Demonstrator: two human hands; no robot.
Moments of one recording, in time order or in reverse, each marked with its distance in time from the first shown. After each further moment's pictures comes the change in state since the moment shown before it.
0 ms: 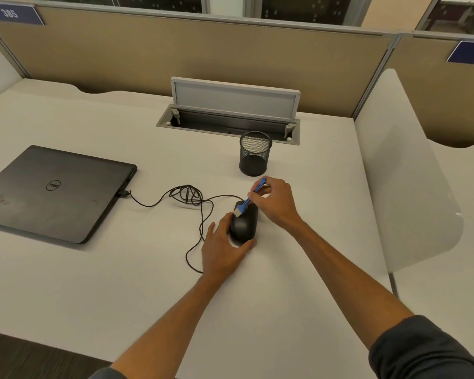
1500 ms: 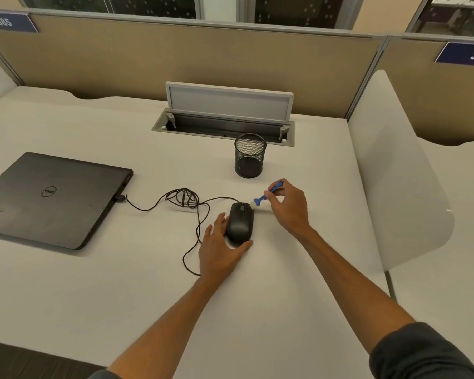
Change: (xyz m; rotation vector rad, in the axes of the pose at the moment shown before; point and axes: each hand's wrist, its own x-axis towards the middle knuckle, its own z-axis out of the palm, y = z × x) left_hand 0.000 0.004 -0.001 0.040 0.013 0.017; right_hand -0.009 0.028 -0.023 -0.044 0.170 -0.015
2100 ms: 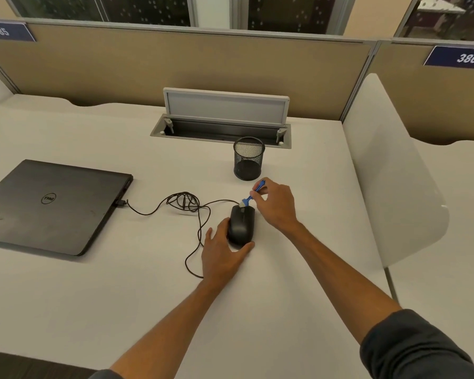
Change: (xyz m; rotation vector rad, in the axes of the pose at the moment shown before) left_hand -0.002 -0.001 0.000 -0.014 -0.014 0.028; right_hand 0.004 -0.027 0.018 -0.186 -0.053 -0.075
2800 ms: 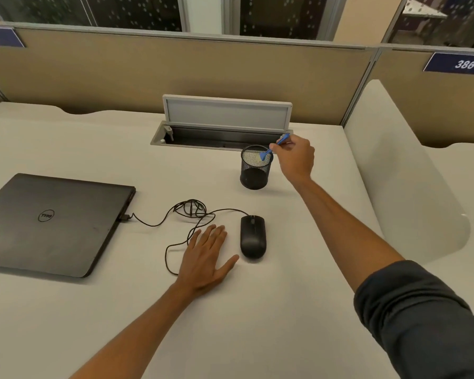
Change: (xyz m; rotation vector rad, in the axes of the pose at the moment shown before) left_hand 0.037 -0.053 -0.063 0.551 -0.117 0.547; right_hand 0.101 -0.038 -0.038 0.240 0.327 0.196
